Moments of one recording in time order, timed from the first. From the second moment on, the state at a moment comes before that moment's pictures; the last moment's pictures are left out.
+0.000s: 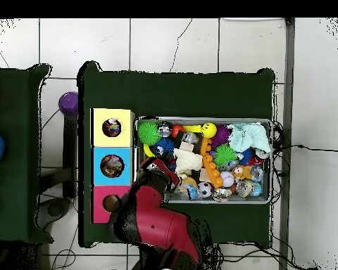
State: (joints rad) arm 0.24 -0.67 -0.48 1.95 0.10 -0.23 2.55
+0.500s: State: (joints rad) arm 0.40 -0.65 -0.44 1.95 0.19 -0.23 2.55
